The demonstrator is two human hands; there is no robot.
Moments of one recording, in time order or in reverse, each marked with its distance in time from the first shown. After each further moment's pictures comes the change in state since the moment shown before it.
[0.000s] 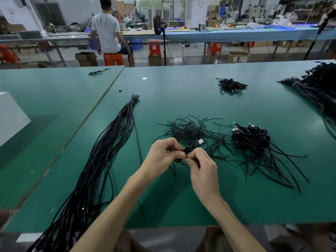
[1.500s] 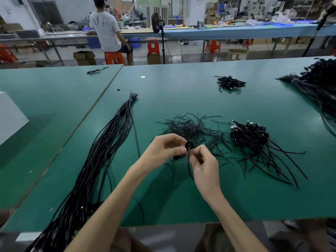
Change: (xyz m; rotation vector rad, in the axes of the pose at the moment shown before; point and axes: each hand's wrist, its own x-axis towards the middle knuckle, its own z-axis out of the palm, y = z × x) left_hand 0.014 -0.005 -0.004 -0.092 -0.129 -0.020; right_hand 0.003 0.008 -0.002 0.161 0.042 0.197
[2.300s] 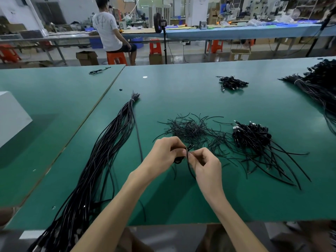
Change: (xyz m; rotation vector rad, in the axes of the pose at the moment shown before) left_hand -0.009 0.010 0.008 0.289 0.090 -0.056; right_hand -0.002 -0.001 0.000 0.059 -0.018 0.083
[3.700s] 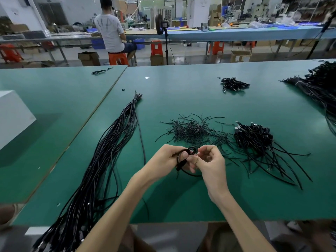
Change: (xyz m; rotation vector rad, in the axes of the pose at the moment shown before) left_hand -0.018 -0.008 0.000 -0.302 -0.227 0.128; right_hand 0.006 0.008 -0.005 0.260 0.003 0.116
